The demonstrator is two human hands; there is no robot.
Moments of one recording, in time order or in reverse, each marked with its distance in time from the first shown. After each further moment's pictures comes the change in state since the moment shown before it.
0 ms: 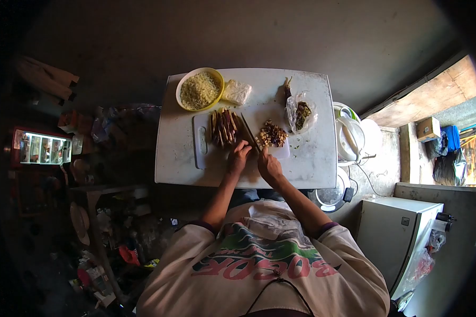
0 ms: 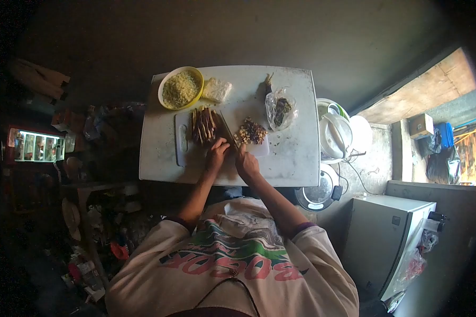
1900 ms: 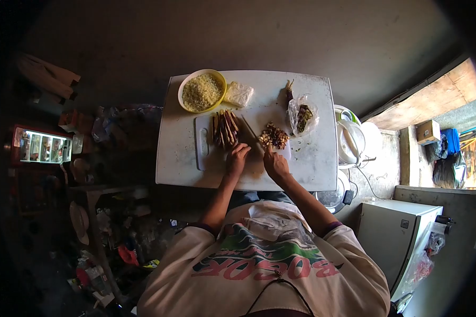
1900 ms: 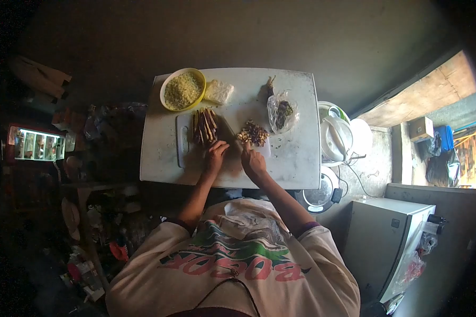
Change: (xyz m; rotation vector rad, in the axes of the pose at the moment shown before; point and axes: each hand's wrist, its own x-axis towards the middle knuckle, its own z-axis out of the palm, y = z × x) left_hand 0.002 -0.002 -0.012 0.070 0.082 0.069; right_hand 0.013 0.012 -0.017 -0.096 0.040 -0.178
